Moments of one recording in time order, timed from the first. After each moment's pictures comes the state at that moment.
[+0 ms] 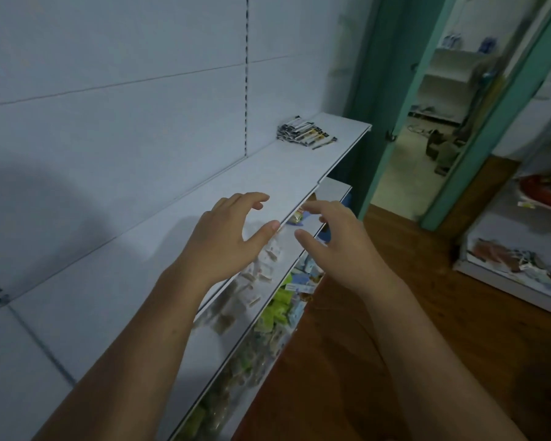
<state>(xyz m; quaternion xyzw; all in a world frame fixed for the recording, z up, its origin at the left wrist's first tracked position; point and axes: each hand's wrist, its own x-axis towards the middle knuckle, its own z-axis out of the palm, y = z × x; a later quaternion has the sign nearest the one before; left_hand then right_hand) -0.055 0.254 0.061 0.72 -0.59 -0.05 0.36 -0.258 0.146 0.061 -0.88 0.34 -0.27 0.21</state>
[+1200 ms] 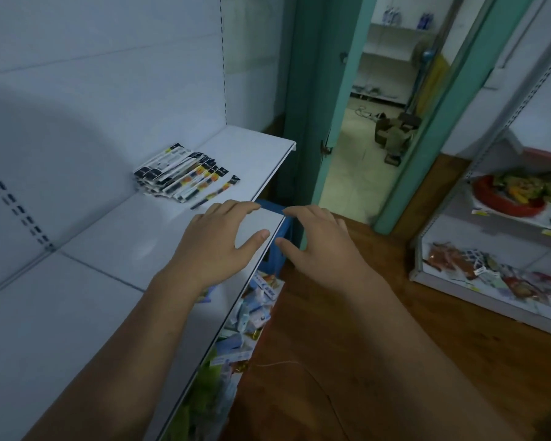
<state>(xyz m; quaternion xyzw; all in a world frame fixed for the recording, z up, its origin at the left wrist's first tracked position) -0.094 -0.281 0.034 0.69 -0.67 -0.05 0.28 -0.305 -0.353 0.043 -0.88 0.42 -0.20 0.10</state>
